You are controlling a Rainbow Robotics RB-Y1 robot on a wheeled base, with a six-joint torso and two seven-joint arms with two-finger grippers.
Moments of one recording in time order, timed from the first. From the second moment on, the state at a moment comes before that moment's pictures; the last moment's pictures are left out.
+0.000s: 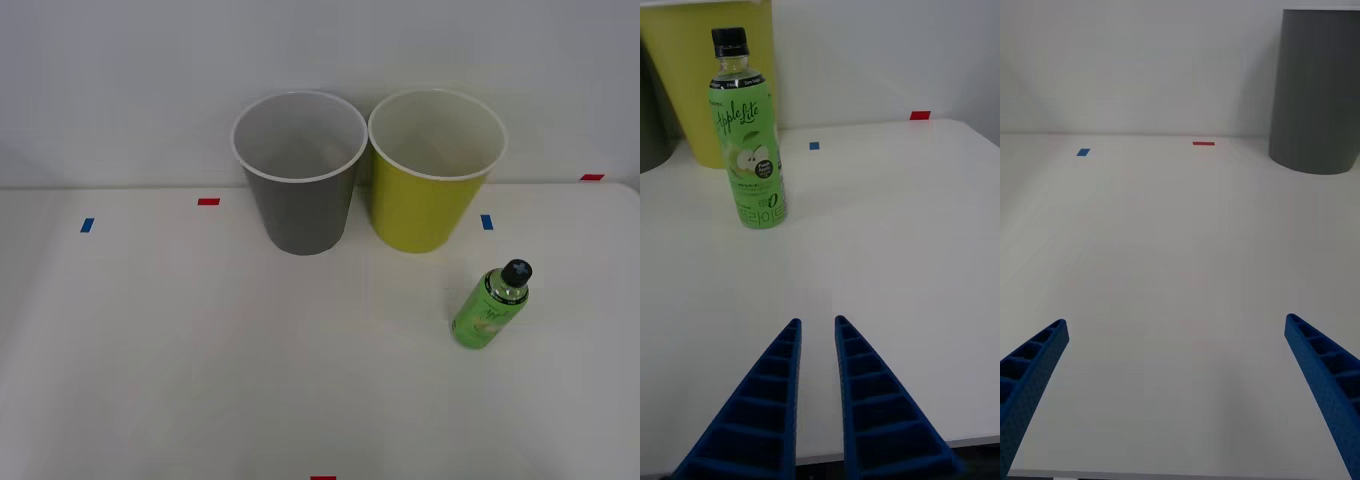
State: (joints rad) right arm 1.25 -0.07 0.01 -1.94 0.35 -0.75 1.05; left arm 1.24 0.09 -0.01 -1.94 -0.35 -0.75 -1.05
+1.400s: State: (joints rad) right arm 1.15 -0.20 0.07 -1.82 0.27 -0.90 1.13; left arm 1.24 0.09 -0.01 -1.94 -0.35 -0.75 -1.05
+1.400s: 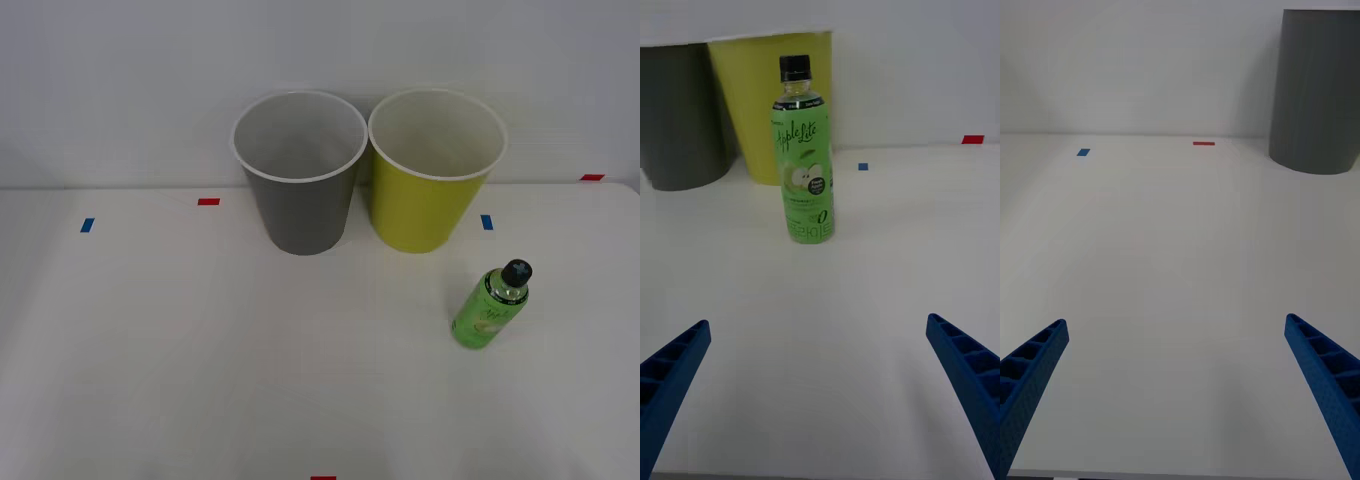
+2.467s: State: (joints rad) right arm 0.80 -0.18 0.08 -1.79 0.25 -0.77 1.18; left arm 1.24 0.09 -0.01 -1.94 -0.35 -0.75 -1.05
